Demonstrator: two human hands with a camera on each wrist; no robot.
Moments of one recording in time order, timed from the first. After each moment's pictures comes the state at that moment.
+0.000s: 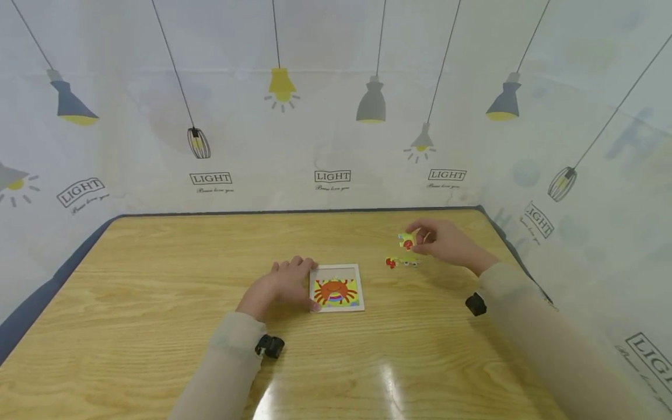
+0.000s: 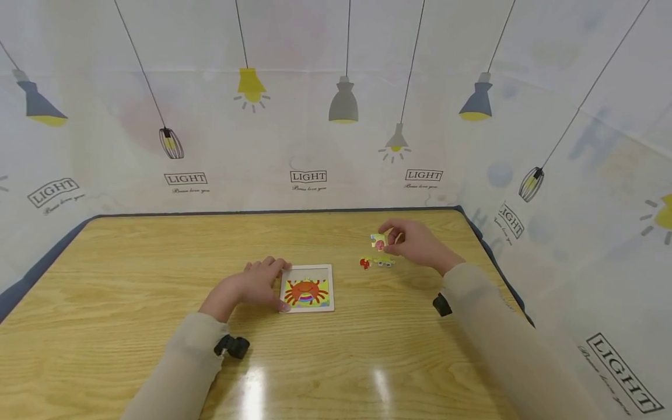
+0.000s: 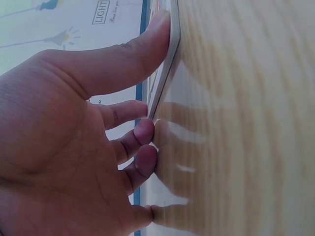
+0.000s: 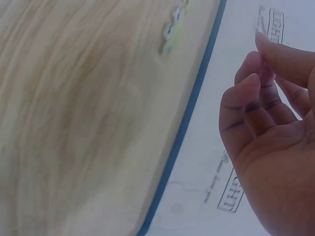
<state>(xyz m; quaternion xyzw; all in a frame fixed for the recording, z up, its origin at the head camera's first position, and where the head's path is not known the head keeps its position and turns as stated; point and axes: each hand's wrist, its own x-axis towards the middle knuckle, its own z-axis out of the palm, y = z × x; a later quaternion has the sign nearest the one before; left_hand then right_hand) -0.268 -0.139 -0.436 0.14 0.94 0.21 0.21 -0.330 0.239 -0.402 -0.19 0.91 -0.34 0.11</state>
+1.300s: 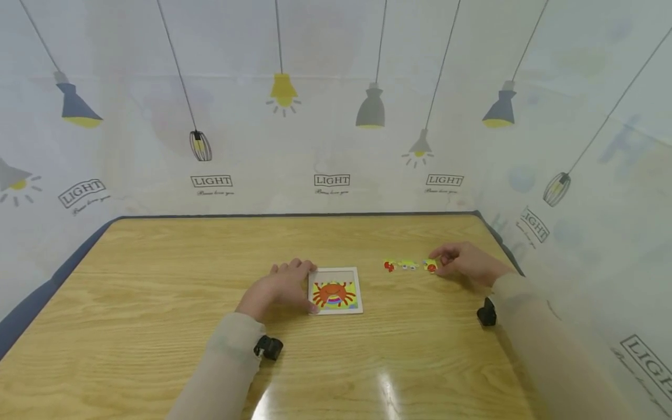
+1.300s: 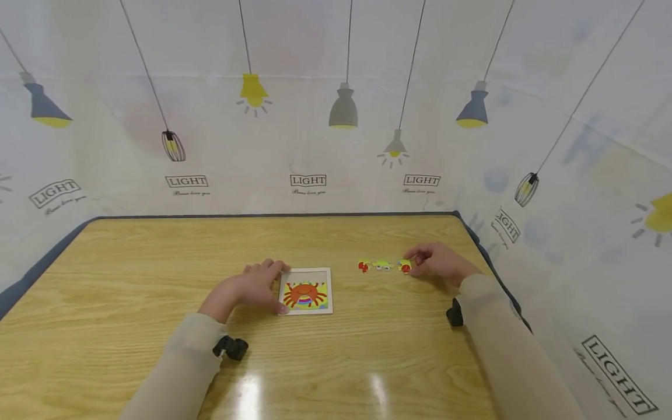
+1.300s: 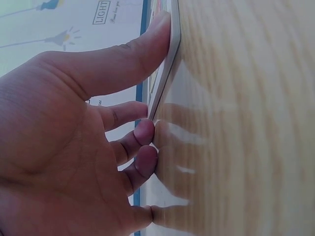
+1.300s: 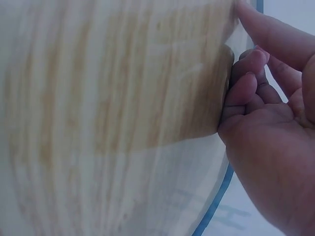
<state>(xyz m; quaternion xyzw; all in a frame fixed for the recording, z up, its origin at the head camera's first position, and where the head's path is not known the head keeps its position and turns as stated) -0.265 -0.141 -0.436 0.15 0.95 0.21 0.20 -0.334 0.308 -0.448 -0.11 0.87 -0.43 0.22</state>
